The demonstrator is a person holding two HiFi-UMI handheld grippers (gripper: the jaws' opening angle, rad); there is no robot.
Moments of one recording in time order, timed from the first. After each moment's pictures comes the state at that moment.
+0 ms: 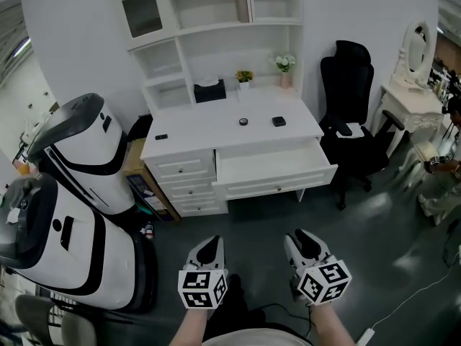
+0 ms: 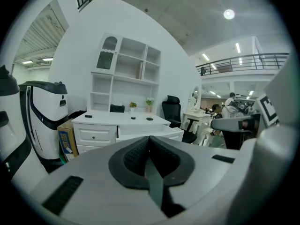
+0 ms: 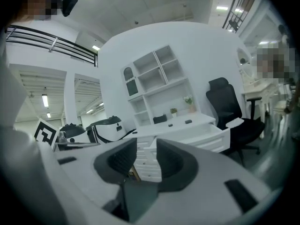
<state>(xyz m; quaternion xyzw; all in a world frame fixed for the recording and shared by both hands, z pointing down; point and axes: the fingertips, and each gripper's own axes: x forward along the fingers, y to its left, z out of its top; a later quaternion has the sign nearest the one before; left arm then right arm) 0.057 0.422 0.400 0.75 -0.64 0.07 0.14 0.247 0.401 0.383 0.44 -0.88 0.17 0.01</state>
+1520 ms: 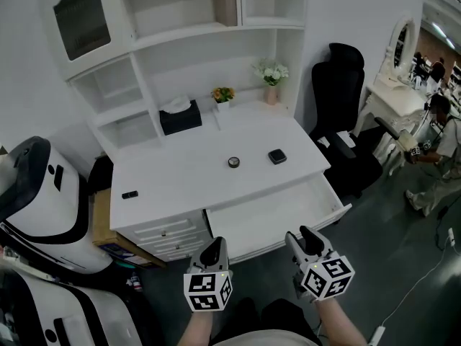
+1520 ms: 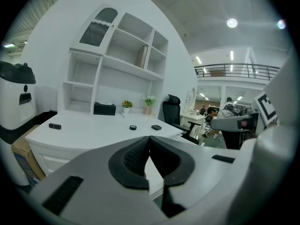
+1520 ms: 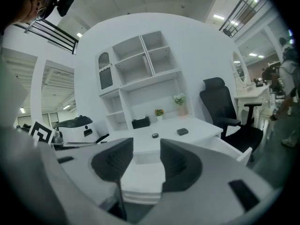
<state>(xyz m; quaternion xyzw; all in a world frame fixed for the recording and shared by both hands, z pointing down) -0.028 0.095 0.413 0.81 -0.56 0.07 0.16 0.165 0.104 0.386 0.54 -0.82 0.17 0.04</state>
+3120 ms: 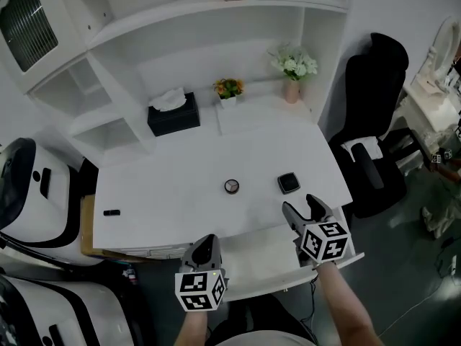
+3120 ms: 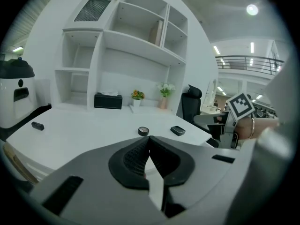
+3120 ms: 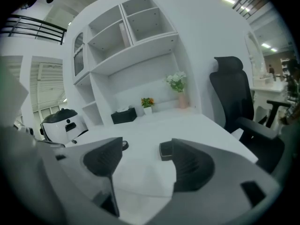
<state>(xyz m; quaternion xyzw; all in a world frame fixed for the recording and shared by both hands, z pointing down) -0.006 -0.094 0.451 0.75 -0.62 0.11 0.21 0.214 -0.197 0.450 0.50 -0.83 0.21 0.11</state>
